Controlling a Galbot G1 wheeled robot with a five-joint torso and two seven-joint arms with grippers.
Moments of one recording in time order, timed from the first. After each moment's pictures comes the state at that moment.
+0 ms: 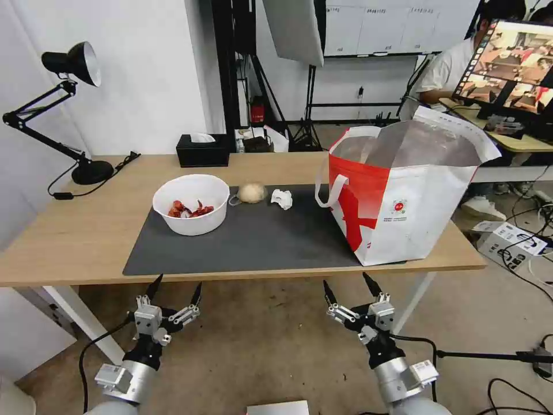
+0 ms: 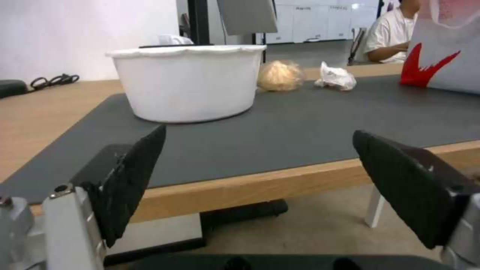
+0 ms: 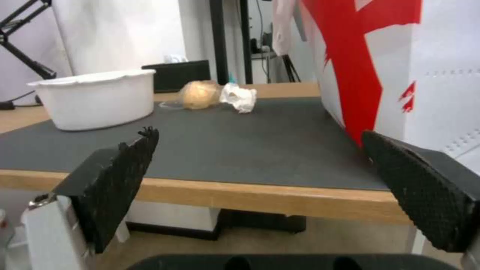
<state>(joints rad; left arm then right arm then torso) 1.71 -1.18 -0.57 -2.01 -0.31 -0.29 0.06 -1.65 1.19 0.32 2.08 0.28 0.25 0.05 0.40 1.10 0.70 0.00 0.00</state>
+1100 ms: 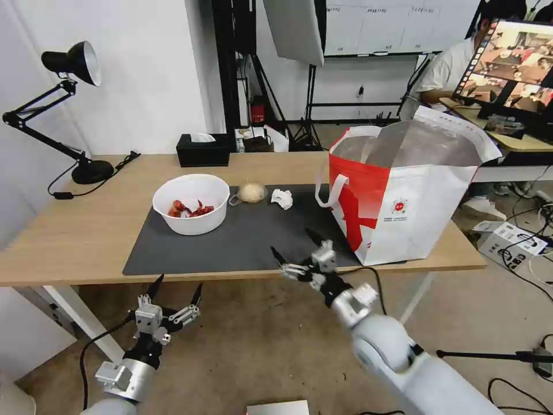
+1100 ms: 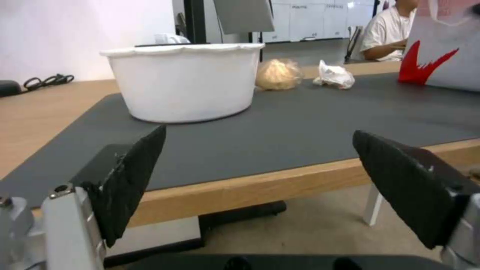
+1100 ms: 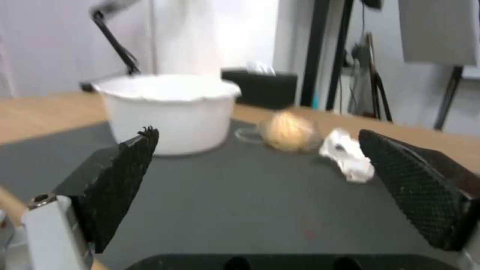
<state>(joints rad) 1.69 -1.16 -0.57 -2.00 -0.32 -0.28 0.07 -0.95 1.05 -0.14 1.85 0.41 0.04 0.13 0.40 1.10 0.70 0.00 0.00</state>
